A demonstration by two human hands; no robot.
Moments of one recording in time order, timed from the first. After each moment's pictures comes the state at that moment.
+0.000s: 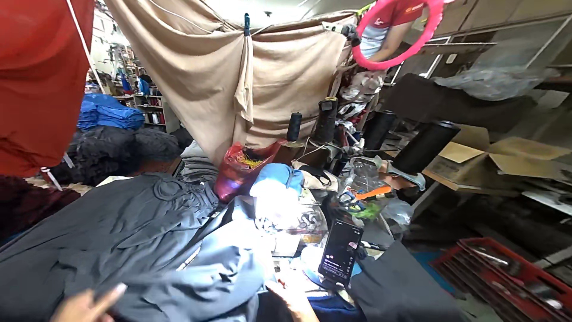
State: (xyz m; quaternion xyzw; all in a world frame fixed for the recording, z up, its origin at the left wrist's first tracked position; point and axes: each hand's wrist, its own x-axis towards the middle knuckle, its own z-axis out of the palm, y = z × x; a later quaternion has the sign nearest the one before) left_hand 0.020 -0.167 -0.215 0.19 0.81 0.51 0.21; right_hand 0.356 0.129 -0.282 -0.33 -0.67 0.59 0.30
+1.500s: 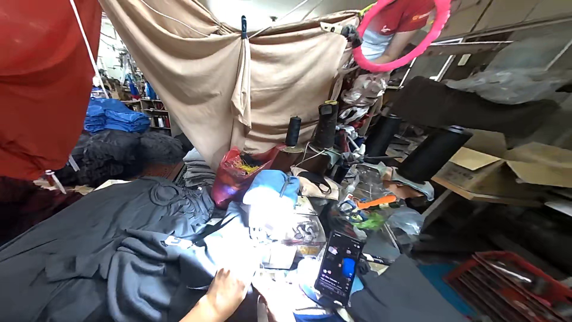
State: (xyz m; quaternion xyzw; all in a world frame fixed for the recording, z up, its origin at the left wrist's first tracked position) left_hand 0.179 0.053 -0.220 0.68 0.66 0.27 -0.17; right_hand 0.321 0.125 -0.266 -0.40 -0.54 0.66 0.34
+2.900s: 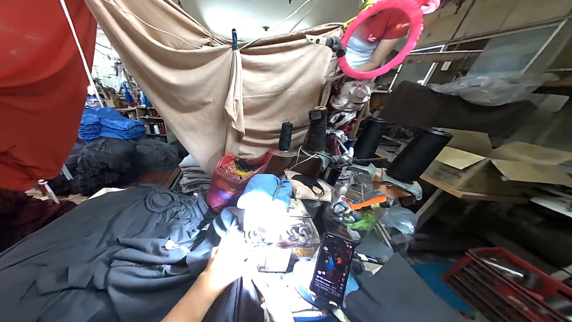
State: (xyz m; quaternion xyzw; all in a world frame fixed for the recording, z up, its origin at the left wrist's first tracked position) left_hand 0.165 0.090 -0.147 0.60 0.78 0.09 0.12; right_hand 0.322 0.133 -0.249 -0.41 -0.62 0.58 0.33
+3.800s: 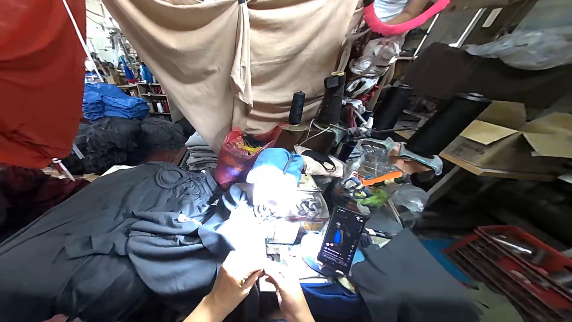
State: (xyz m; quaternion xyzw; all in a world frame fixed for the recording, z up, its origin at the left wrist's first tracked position) left_hand 0.185 0.031 -0.266 0.68 0.53 0.50 -0.11; right_hand 0.342 0.097 -0.259 -0.31 -0.51 0.70 0.40
